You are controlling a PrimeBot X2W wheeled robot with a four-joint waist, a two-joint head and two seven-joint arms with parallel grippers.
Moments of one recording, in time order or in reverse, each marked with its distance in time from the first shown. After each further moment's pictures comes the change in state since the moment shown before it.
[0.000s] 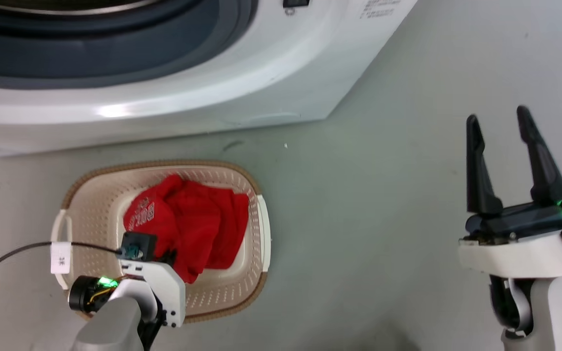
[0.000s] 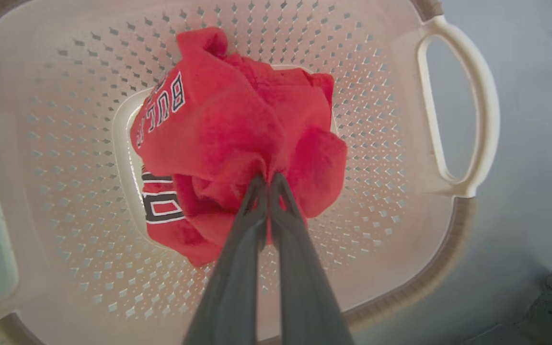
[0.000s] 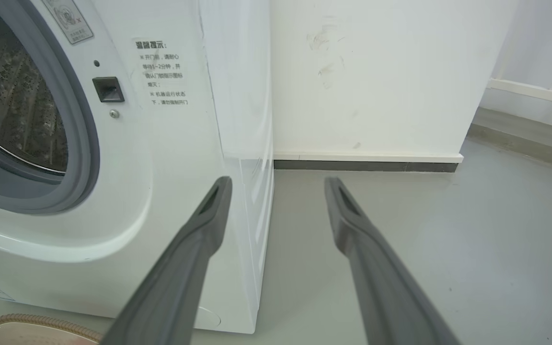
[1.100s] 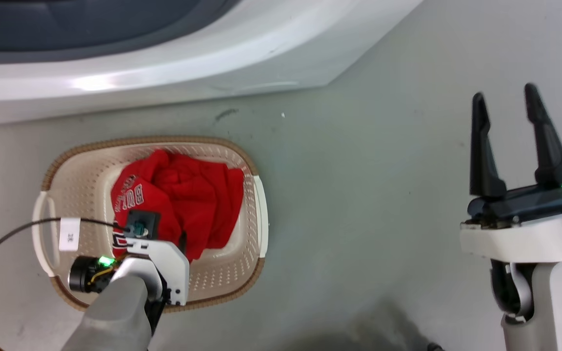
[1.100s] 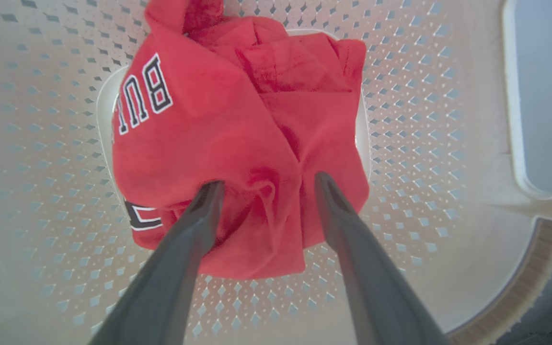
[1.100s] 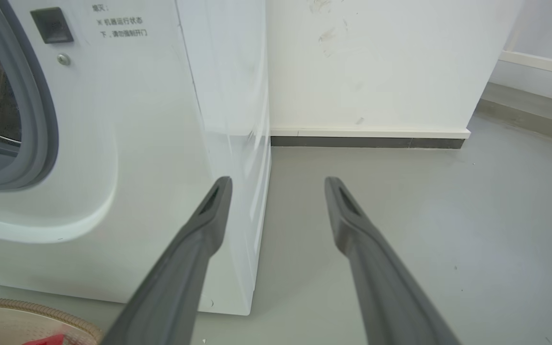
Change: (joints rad) left arm -0.138 -0.041 -0.045 0.139 -0.005 0.063 -0.004; right arm -0.071 0.000 -0.010 0.013 0.005 0.000 0.000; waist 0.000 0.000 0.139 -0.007
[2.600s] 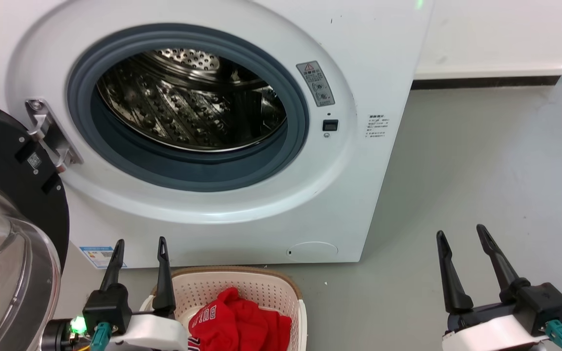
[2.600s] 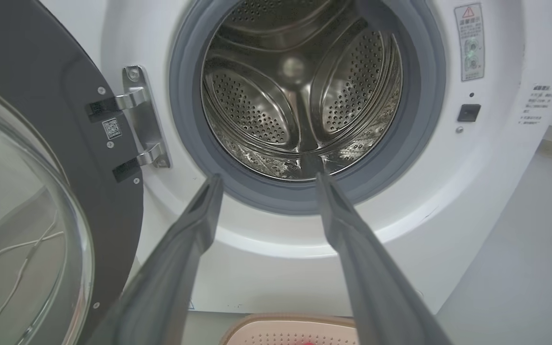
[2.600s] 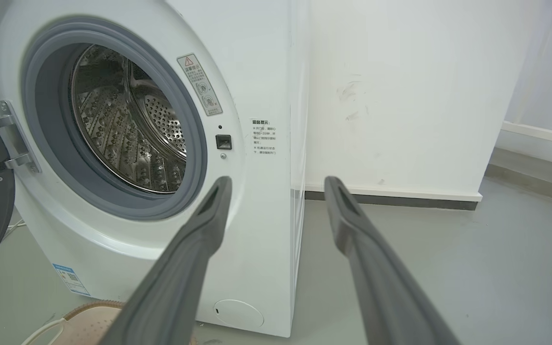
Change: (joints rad) left arm 0.719 -0.117 0.574 -1.161 0.455 0.123 -0.054; right arm 0.332 0.000 0.024 0.125 -0.036 0.000 0.000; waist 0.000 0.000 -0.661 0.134
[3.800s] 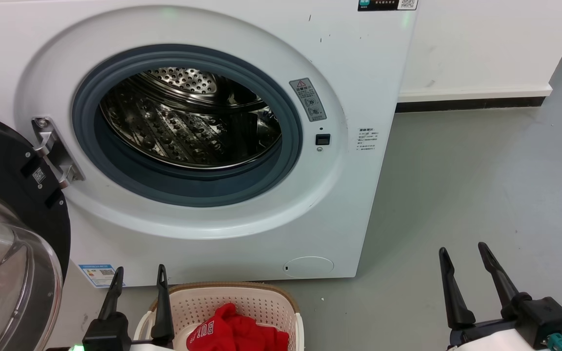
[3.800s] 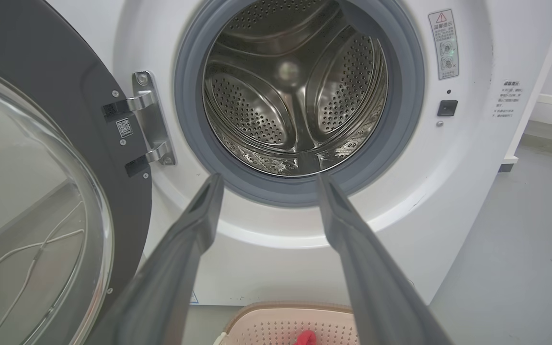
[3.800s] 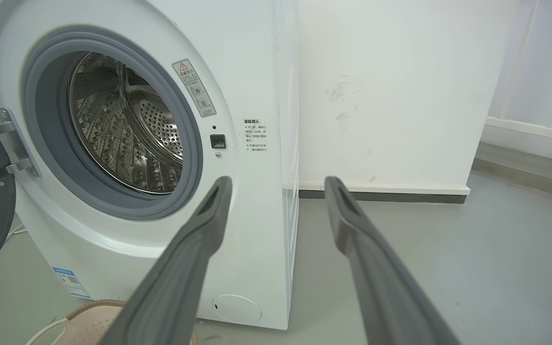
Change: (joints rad) left arm 0.120 -0.022 0.022 -0.070 0.041 -0.022 0.000; right arm 0.052 0.000 -0.011 0.010 0.018 0.000 0.000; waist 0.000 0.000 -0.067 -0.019
